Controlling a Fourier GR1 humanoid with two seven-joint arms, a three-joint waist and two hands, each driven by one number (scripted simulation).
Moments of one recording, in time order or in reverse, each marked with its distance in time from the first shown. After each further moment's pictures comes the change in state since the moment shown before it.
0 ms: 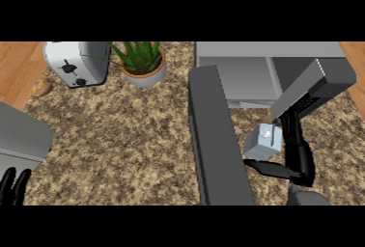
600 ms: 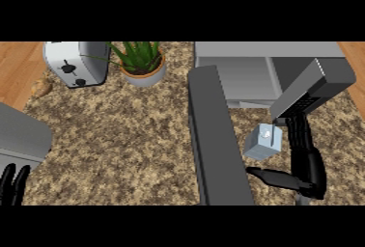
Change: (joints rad) left arm -0.028 0.006 0.028 0.034 0.014 0.000 -0.009; right arm 0.126 0.002 0.064 -0.276 -0.025 -0.022 0.165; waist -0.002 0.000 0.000
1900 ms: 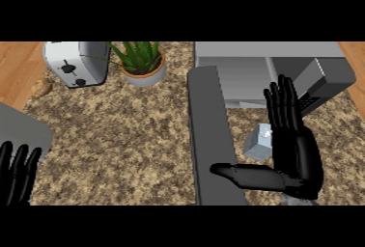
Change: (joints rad) left arm -0.122 0.007 -0.039 0.023 -0.042 0.094 0.078; right arm -0.140 0.063 0.256 -0.454 0.147 -0.205 0.472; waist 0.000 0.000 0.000
